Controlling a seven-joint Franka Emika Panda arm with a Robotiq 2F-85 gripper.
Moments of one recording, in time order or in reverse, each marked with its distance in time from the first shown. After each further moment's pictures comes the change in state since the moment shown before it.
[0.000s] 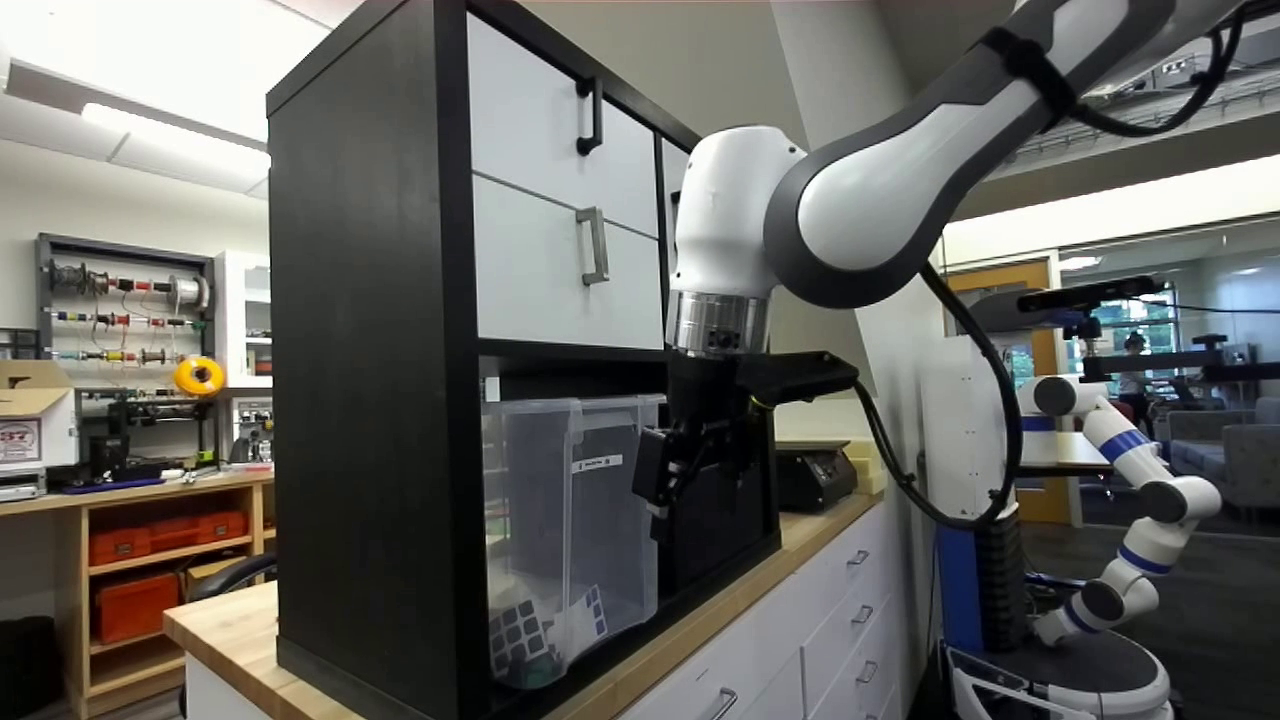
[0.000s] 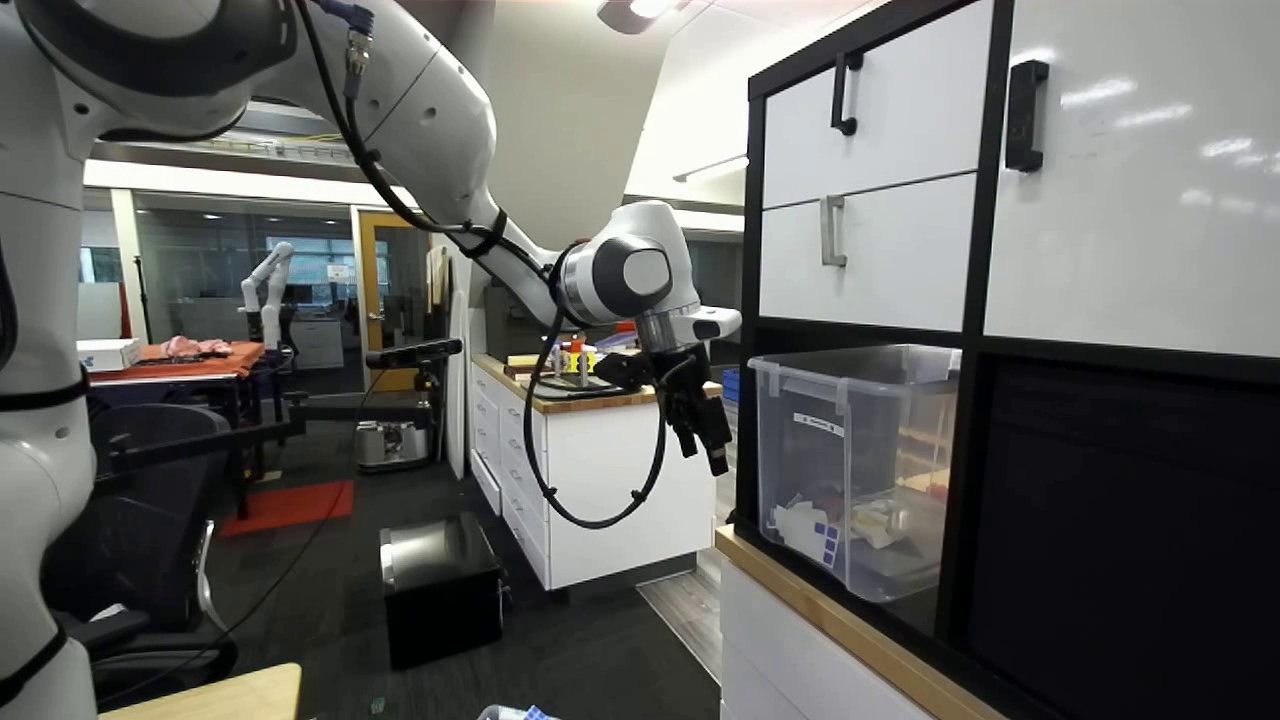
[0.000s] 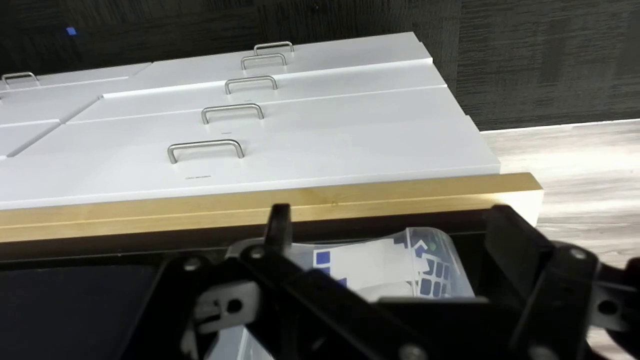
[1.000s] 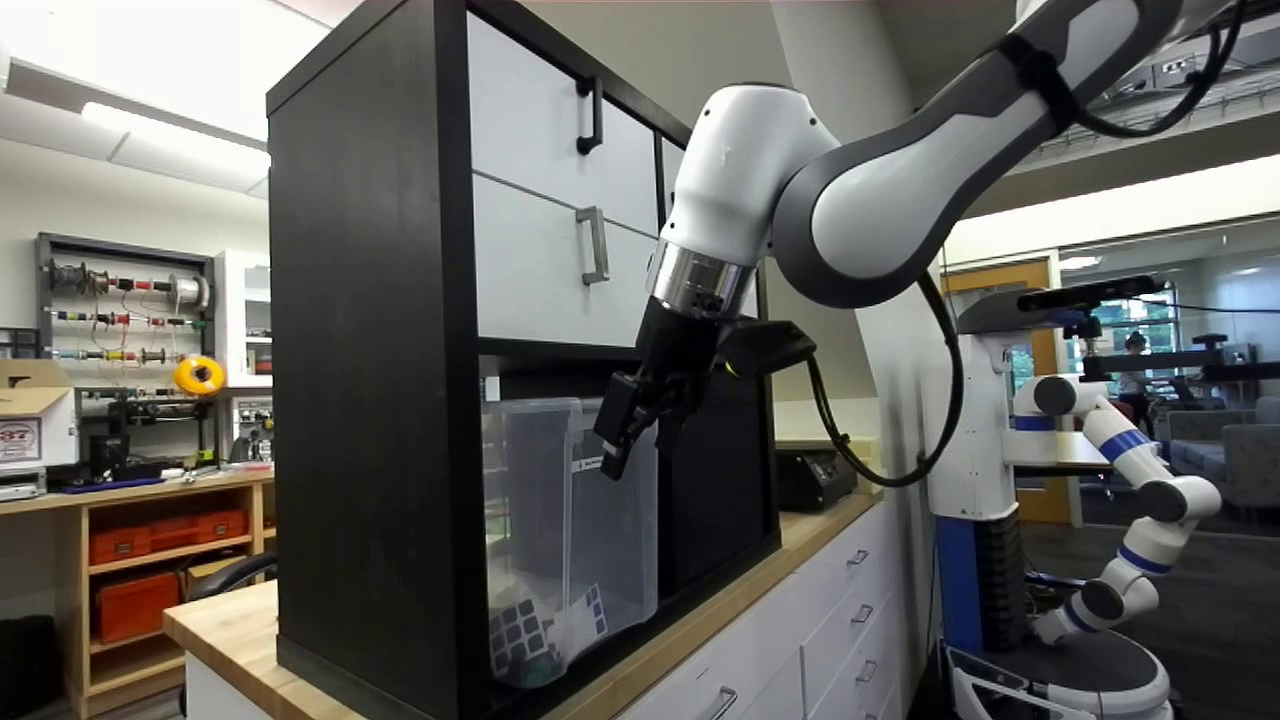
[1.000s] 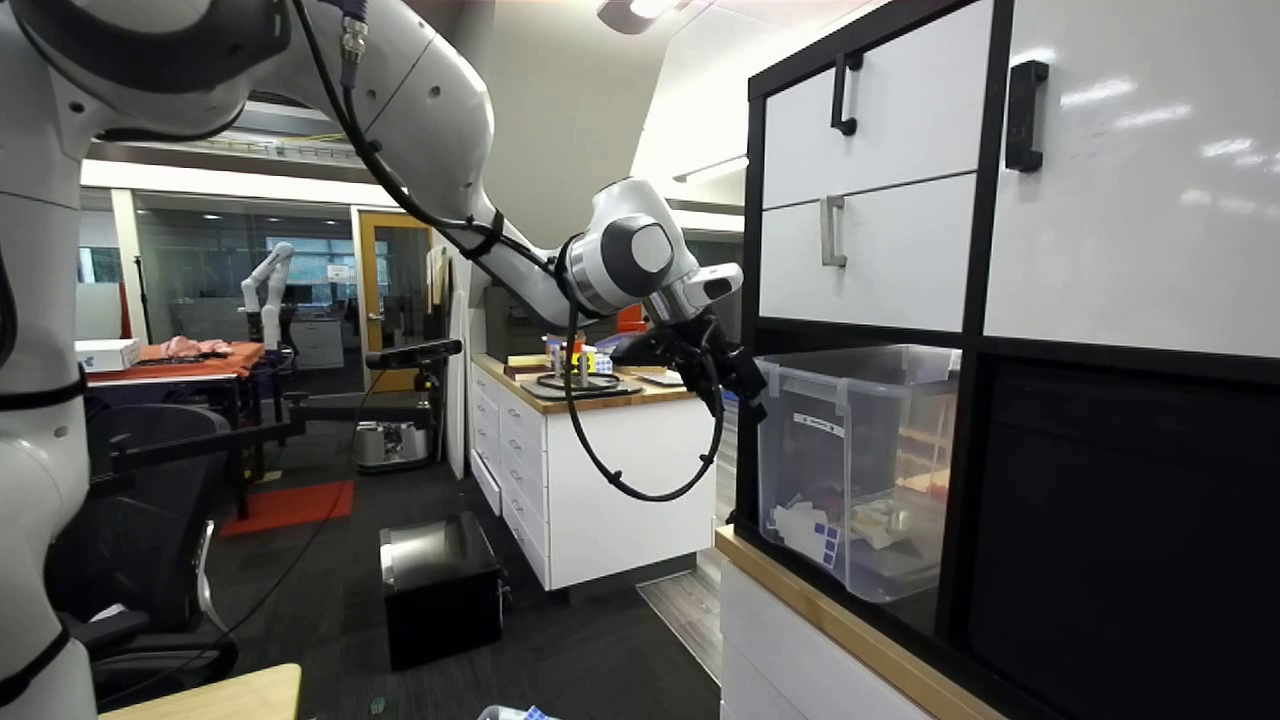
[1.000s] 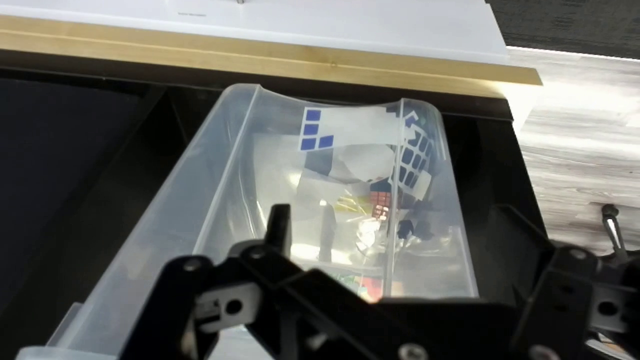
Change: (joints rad) arm 0.040 -0.008 -0.053 0.035 -0.181 0.196 -0.048
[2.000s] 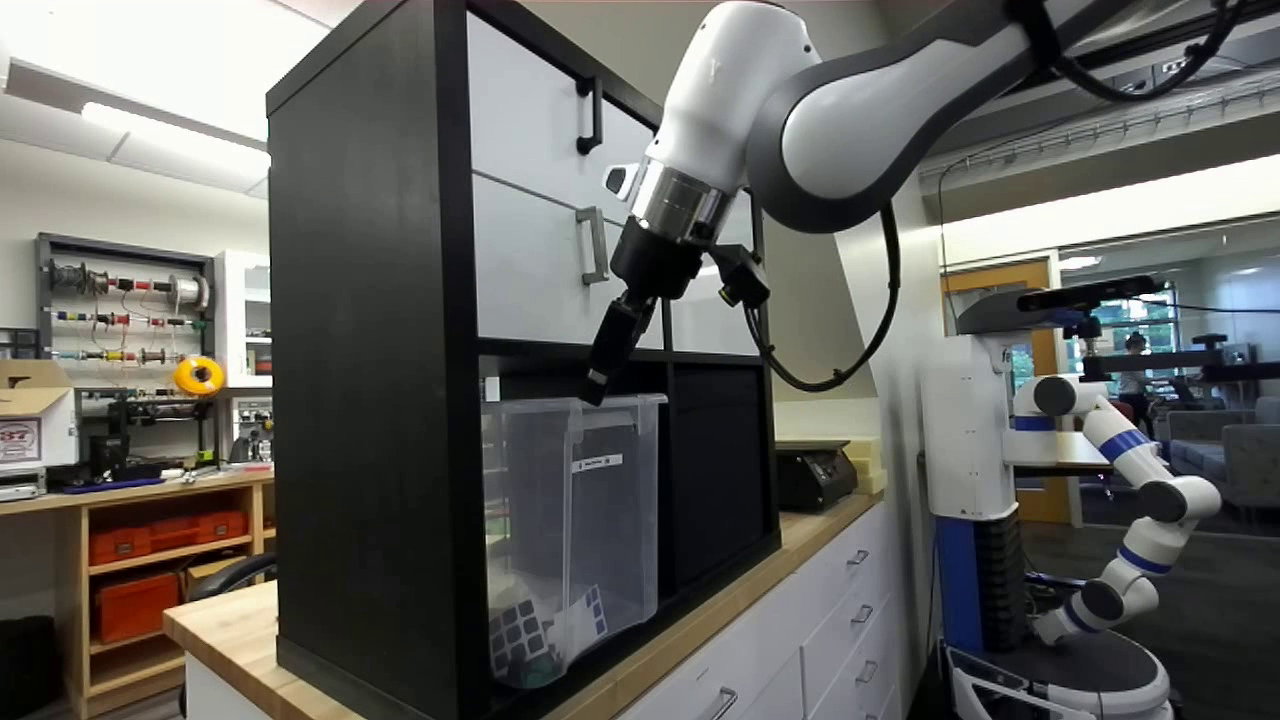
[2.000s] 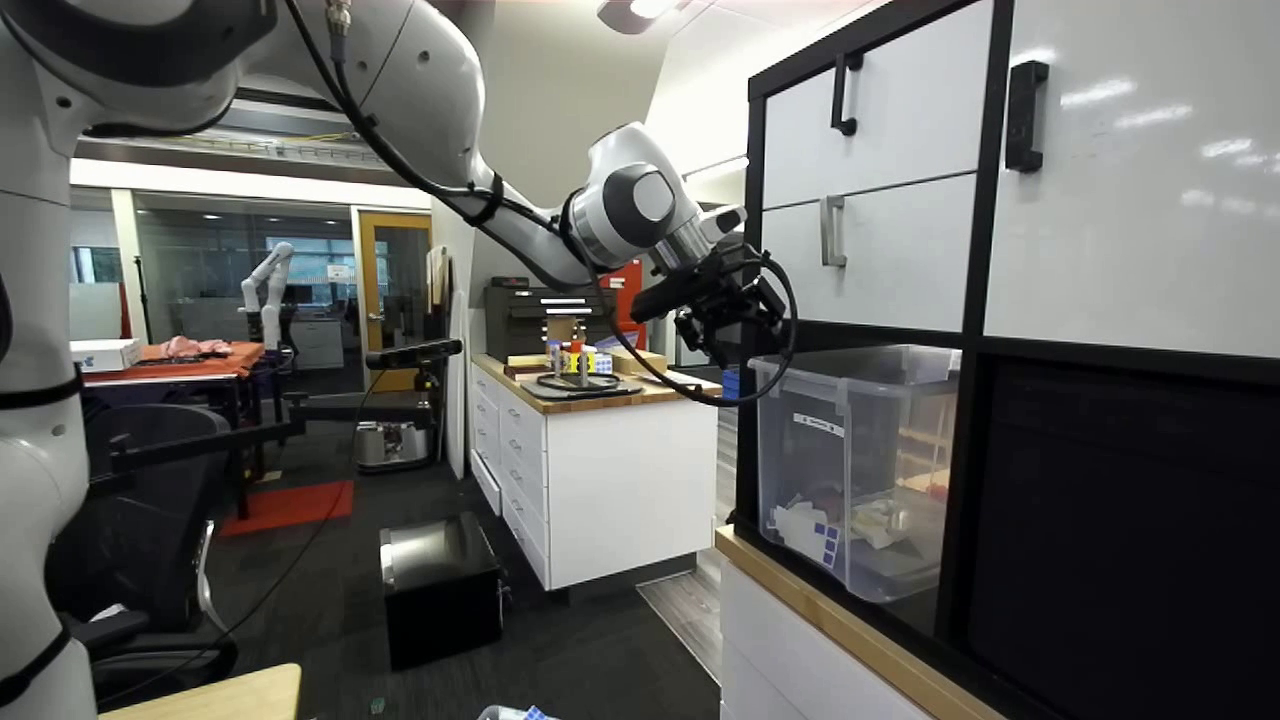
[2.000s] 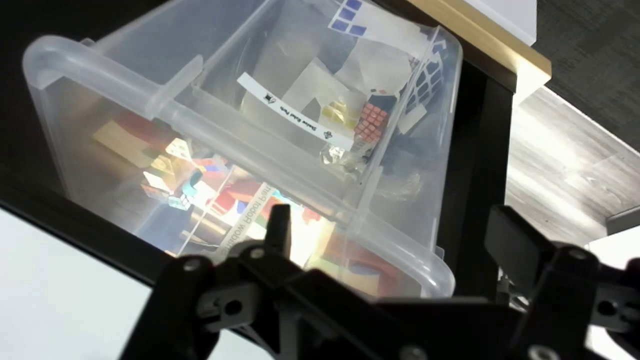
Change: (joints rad) arm 0.003 -0.022 0.007 0.111 0.018 -0.004 -0.488
